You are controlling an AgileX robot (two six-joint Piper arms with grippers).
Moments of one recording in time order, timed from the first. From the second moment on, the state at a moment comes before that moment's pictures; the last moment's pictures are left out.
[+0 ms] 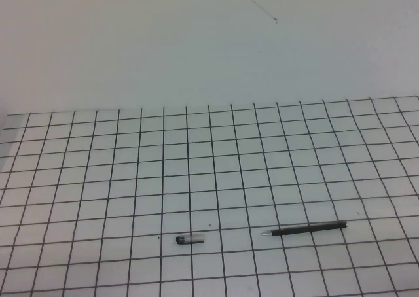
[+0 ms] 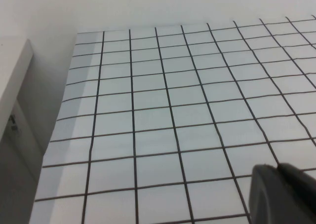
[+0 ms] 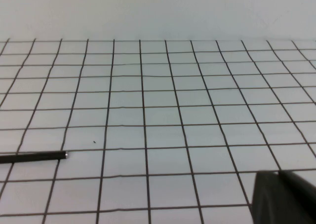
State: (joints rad) right arm -0.01 -0.02 0.03 -0.05 0.31 0.00; left arm -0.06 0.00 0.00 -0.10 0.32 0.05
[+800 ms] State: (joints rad) right arm -0.01 -0.02 0.03 -0.11 -0.14 -0.04; left arm -0.06 0.00 0.00 -0.07 -0.12 0.07
